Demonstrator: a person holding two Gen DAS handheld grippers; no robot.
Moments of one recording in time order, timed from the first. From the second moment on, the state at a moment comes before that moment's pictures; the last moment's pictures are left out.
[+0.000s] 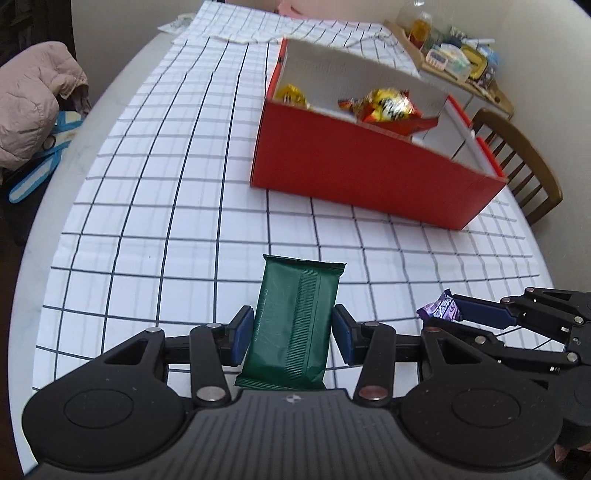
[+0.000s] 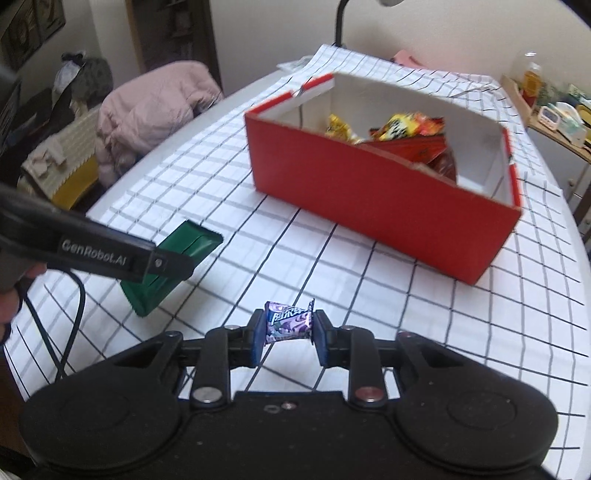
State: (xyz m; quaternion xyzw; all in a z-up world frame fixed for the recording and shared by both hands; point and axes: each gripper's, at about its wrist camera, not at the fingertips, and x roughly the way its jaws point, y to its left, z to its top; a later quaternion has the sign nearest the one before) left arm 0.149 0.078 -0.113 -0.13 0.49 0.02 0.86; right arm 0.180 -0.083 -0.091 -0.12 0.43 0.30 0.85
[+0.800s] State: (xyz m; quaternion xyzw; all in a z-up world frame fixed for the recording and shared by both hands) left arm 0.218 0.061 -0.016 -0.10 0.41 0.01 0.91; right arm 0.251 -0.110 -0.005 -0.07 0.35 0.24 0.90
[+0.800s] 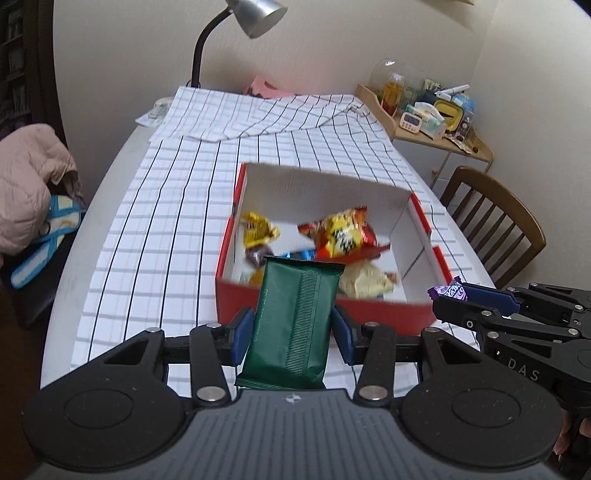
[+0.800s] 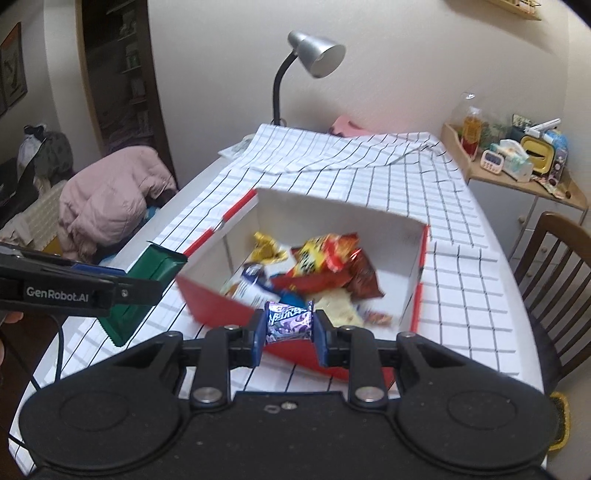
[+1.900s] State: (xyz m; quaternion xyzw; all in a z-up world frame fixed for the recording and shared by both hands) left arm 0.368 0.061 -0.082 -0.04 0.50 0.04 0.87; right arm 0.364 -0.093 -0.079 -0.06 0.47 0.21 0.85
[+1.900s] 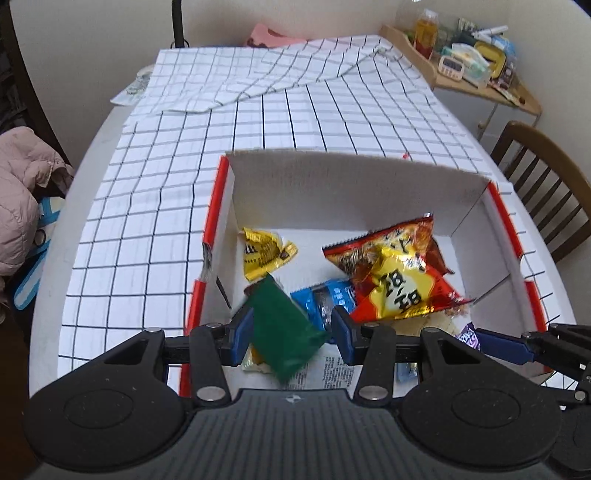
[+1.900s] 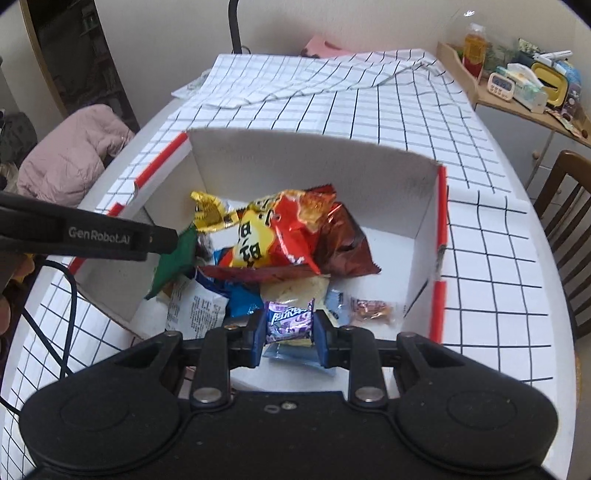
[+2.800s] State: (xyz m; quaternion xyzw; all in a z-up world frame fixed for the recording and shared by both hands) left arm 0.333 0.060 -0.073 -0.06 0.48 0.03 0.87; right arm 0.367 -0.096 -0.091 -0.04 0.51 0.19 0.84
